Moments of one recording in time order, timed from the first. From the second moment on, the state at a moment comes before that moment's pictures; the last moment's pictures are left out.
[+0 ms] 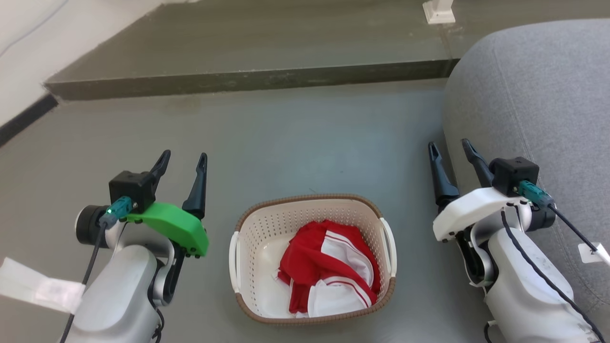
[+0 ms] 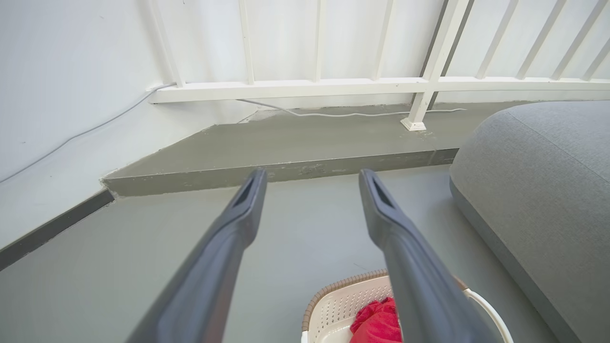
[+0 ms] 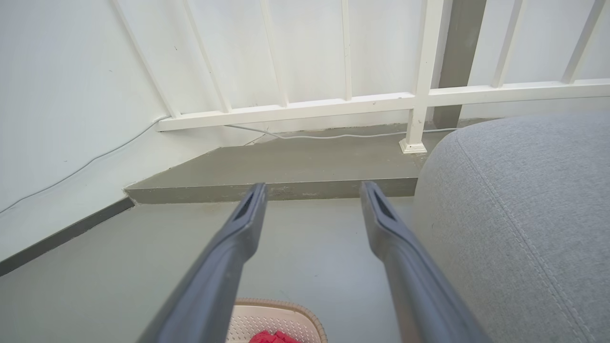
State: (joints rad) left arm -0.48 0.22 -0.60 0.49 -0.63 0.06 -0.25; right arm -0.36 -0.11 0.32 0.51 0.35 -0.06 -0.25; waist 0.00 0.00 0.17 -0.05
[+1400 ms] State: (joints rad) left arm -0.03 0.22 -0.43 0.15 -0.45 0.12 -0.25; right arm 0.00 -0.14 0.25 0.22 0.24 -0.11 -0.25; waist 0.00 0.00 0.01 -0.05
